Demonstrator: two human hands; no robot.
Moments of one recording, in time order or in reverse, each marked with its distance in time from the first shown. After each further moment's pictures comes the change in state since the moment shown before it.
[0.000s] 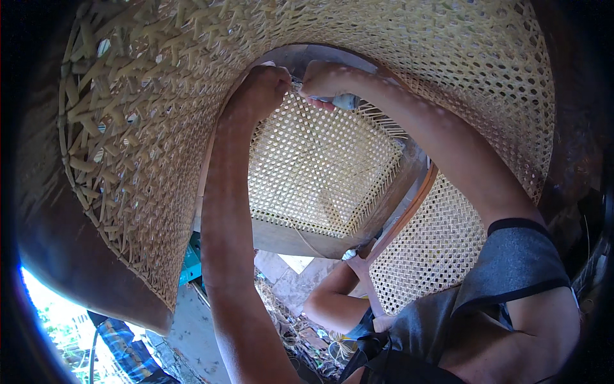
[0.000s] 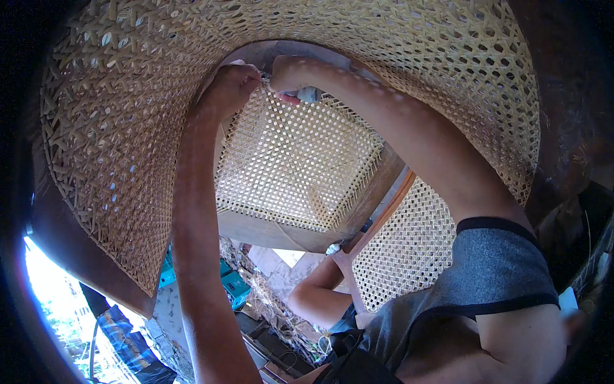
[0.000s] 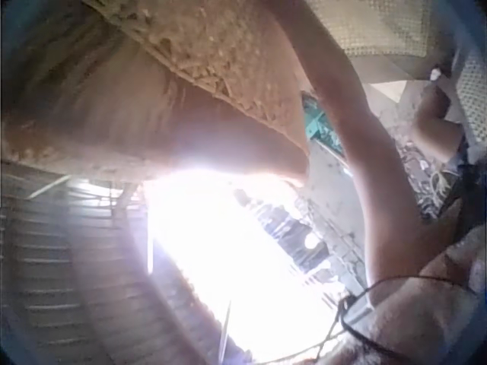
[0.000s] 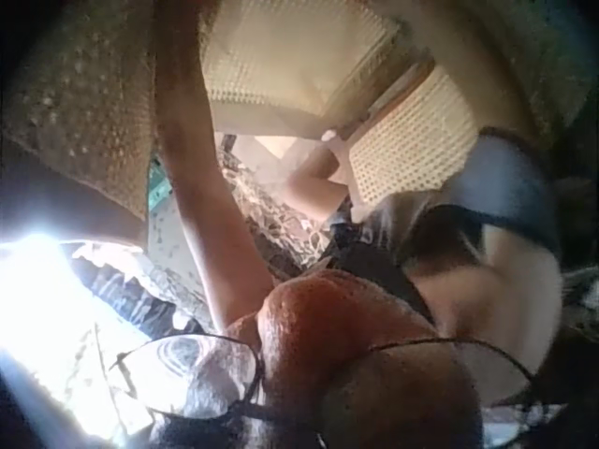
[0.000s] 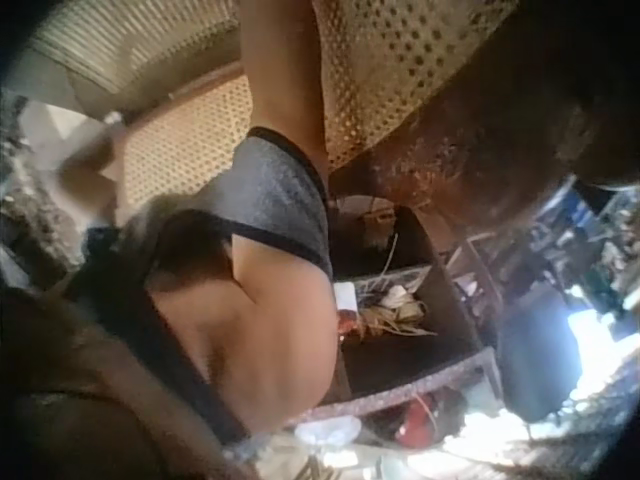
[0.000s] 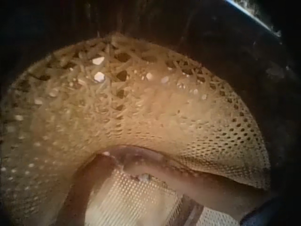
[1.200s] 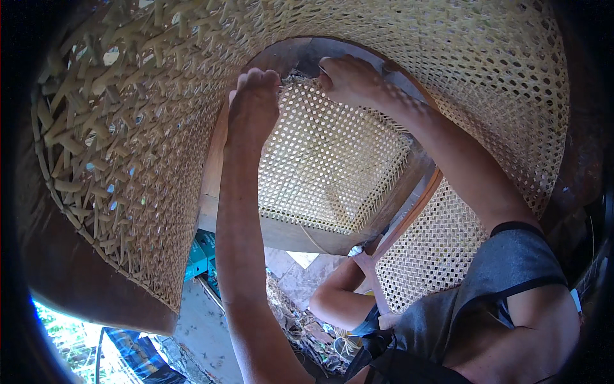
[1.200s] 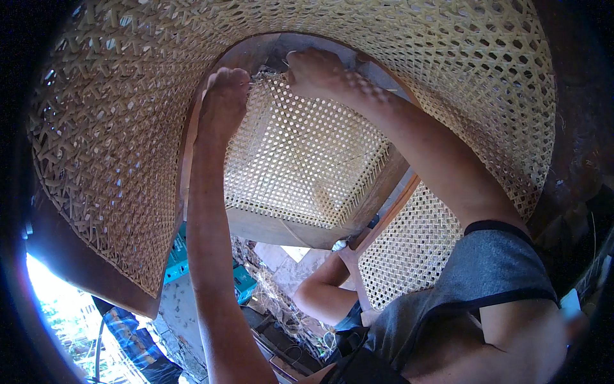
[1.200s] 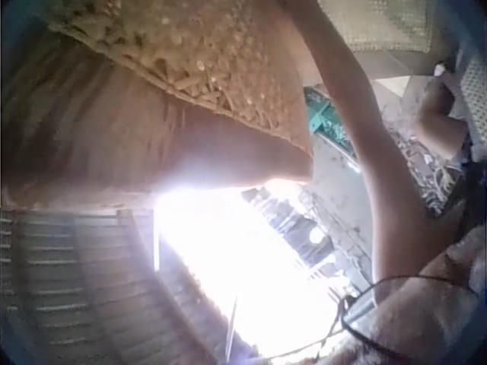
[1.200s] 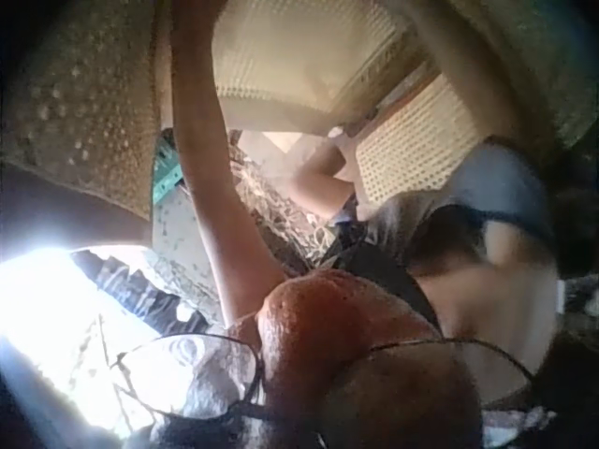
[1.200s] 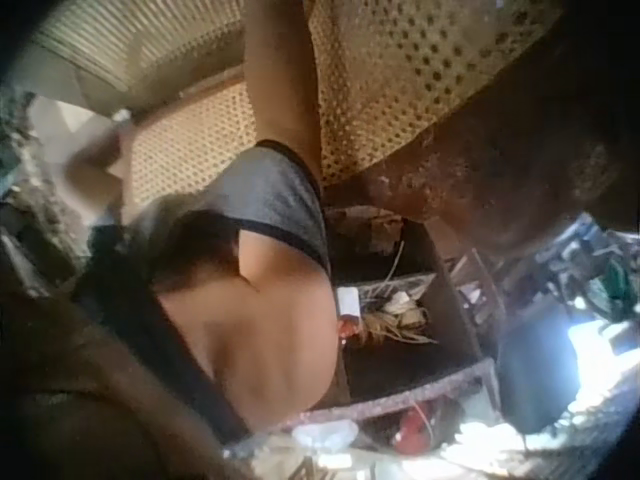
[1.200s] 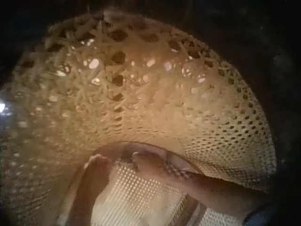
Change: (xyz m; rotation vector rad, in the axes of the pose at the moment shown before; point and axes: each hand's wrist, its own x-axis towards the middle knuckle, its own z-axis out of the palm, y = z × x) left_hand -0.038 0.005 0.016 0.312 0.315 -0.026; right_hand -0.028 0.023 0.024 -0.223 0.479 -0.113
